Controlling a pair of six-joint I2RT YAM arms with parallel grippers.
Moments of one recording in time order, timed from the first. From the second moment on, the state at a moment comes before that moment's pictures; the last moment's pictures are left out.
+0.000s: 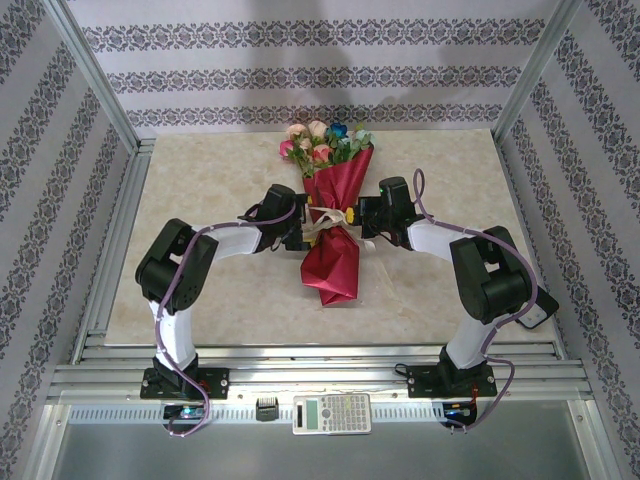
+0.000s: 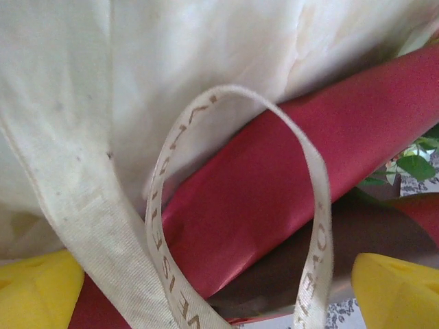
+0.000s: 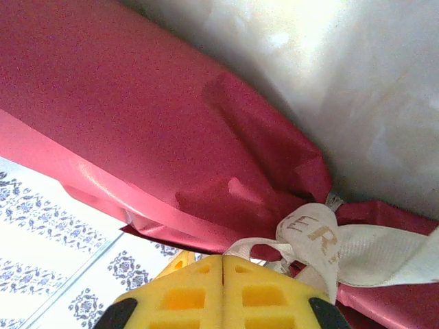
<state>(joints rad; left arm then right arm) -0.48 1.94 1.10 0.13 0.19 -2.07 0.33 1.76 0.95 0.14 -0.40 1.90</state>
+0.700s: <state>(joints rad) -0.49 2.04 1.11 0.22 0.17 -2.08 0.33 1.76 0.95 0.14 -0.40 1.90</state>
